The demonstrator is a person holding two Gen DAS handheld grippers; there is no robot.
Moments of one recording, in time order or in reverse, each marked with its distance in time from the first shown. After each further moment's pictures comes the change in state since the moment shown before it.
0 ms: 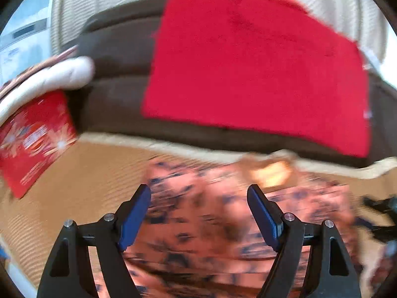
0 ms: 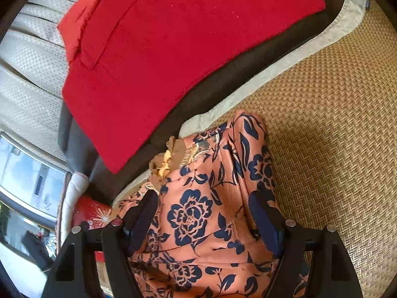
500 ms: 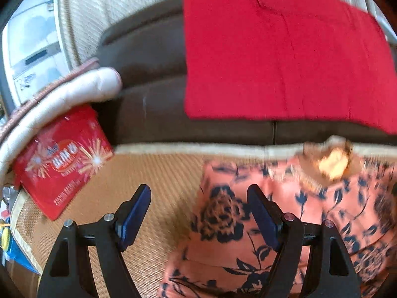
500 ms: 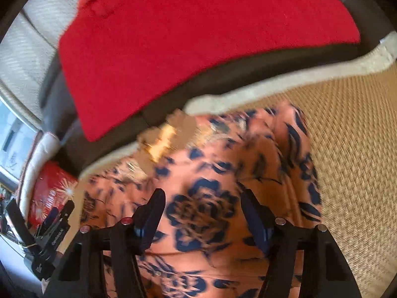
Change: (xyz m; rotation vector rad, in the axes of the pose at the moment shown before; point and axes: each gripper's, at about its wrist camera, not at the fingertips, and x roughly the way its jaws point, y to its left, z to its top) left arm 0.003 0.029 -0.002 0.102 -0.072 0.187; right arm 0.051 0.066 -0.025 -0.241 0.028 -0.170
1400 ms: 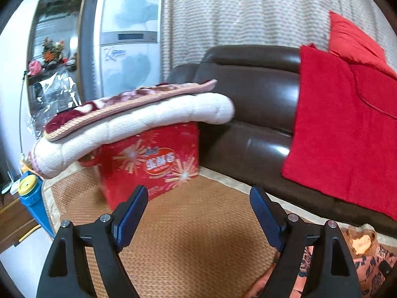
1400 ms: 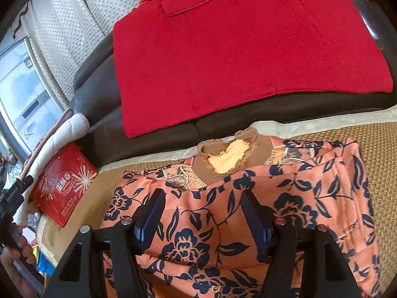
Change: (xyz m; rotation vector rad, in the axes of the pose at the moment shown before) left arm -0.050 0.146 0.014 -0.387 -0.133 0.290; right arm 0.008 0.090 -0.022 -0.201 -0.131 0.086
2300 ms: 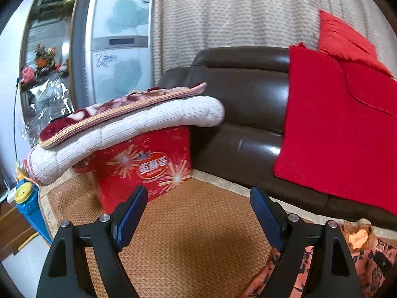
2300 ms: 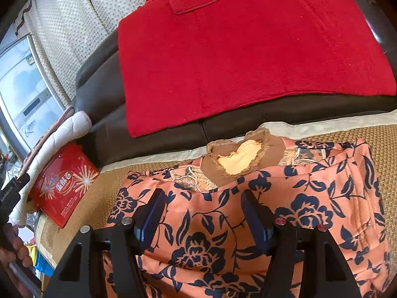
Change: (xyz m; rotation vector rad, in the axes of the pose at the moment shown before) left arm -0.009 -0.016 -0.001 0.056 -0.015 -0.061; right arm 0.005 0.013 -0.002 -0.005 -0.018 0.002
